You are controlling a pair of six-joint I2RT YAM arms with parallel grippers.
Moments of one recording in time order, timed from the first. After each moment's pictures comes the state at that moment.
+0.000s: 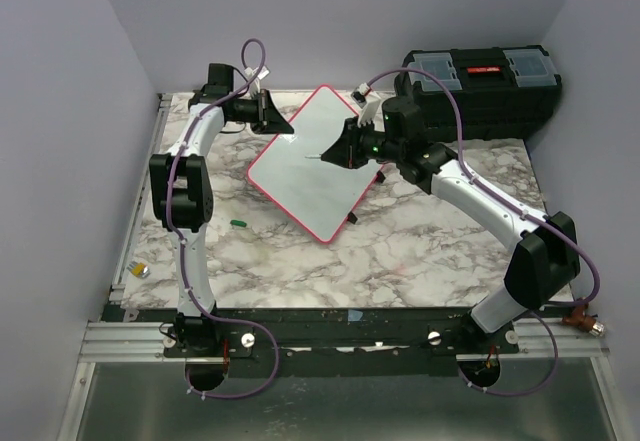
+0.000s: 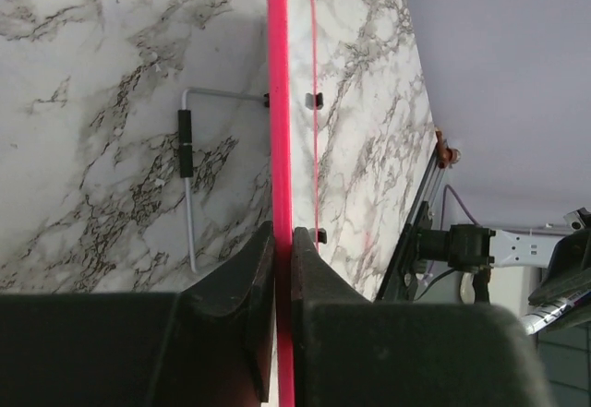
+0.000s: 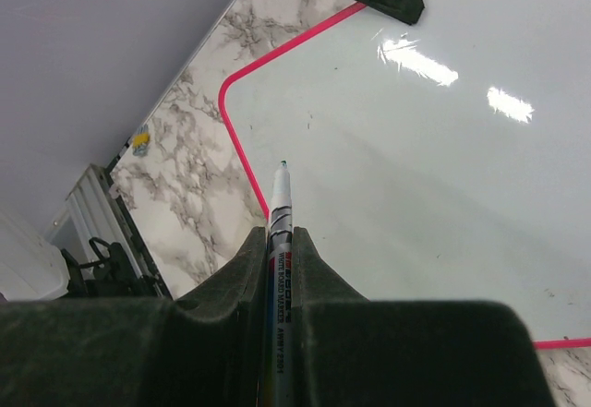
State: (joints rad) left arm -0.05 2.22 1.97 -0.60 1.10 -0.24; right arm 0.59 1.58 1.34 -0.12 -0.44 0.36
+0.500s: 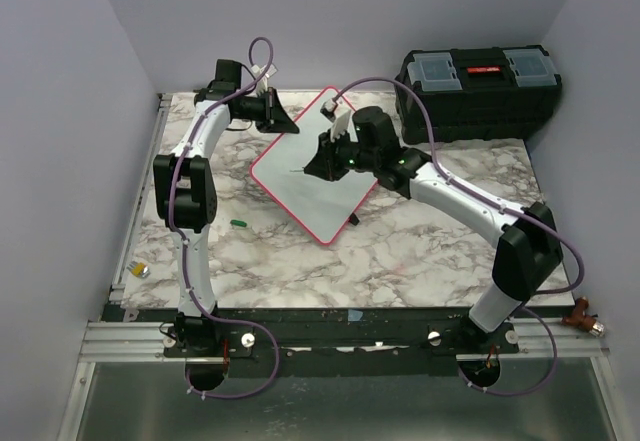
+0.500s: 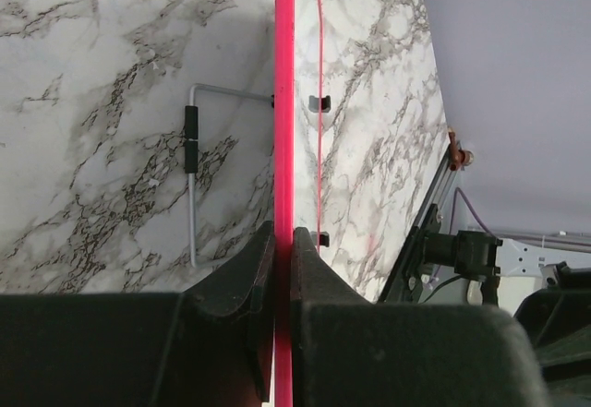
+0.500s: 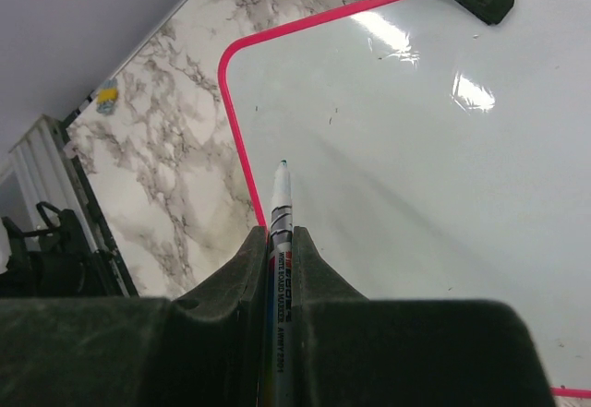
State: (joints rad) left arm -0.09 2.22 2.01 -0.66 1.03 -0.24; right arm 0.70 1.66 1.37 -0.13 -0.38 0.22
